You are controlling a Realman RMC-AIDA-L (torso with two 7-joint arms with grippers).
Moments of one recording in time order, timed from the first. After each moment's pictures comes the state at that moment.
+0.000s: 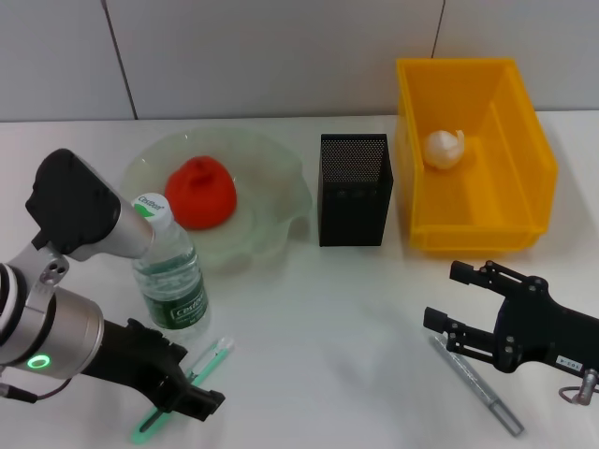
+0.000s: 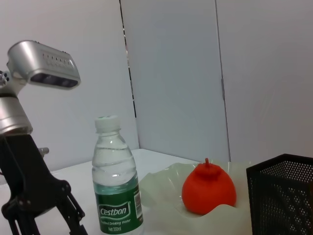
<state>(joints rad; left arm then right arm) -0.29 -2.07 1.53 1.52 2.44 1.48 -2.45 0.28 2.05 2.11 0.46 1.70 -1.44 0.90</state>
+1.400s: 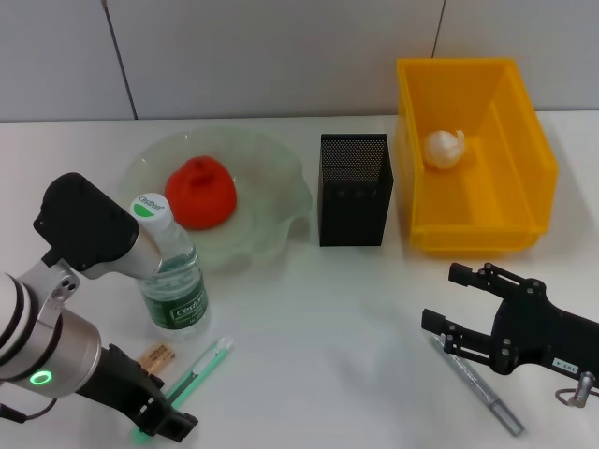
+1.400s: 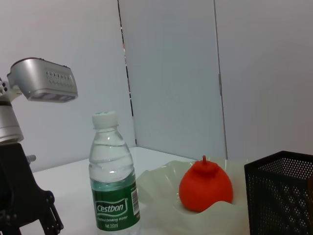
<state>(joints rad) -0.31 -2.07 1.60 1.51 2.56 1.53 -2.59 0.28 2.06 2.11 0.45 1.71 -1.43 0.88</state>
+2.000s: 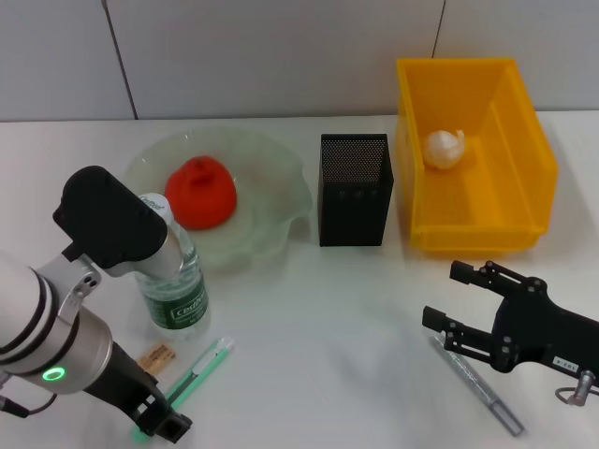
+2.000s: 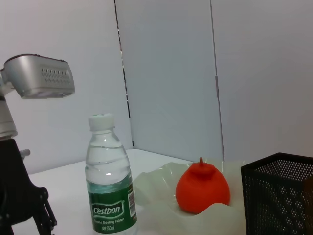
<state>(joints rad) -0.35 -2.07 1.69 1.58 2.66 1.59 -2.70 0.28 2.06 2.13 0.45 1.70 -1.43 0.87</state>
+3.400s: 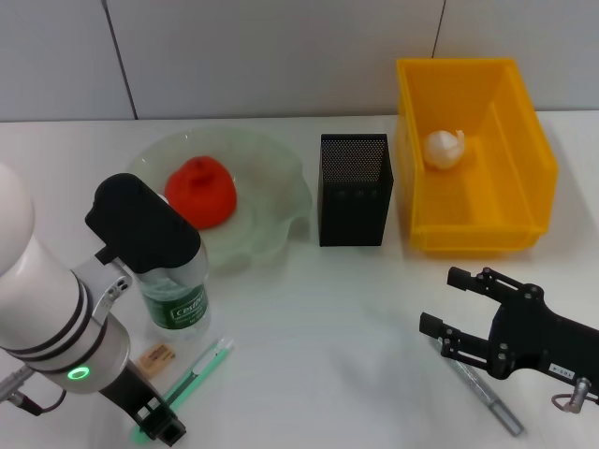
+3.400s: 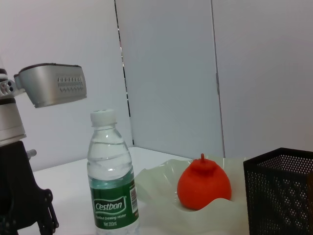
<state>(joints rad) -0.42 -2.08 1.77 1.51 2.73 1.60 -2.79 0.28 2.06 2.13 0.42 1.71 -1.43 0.85</state>
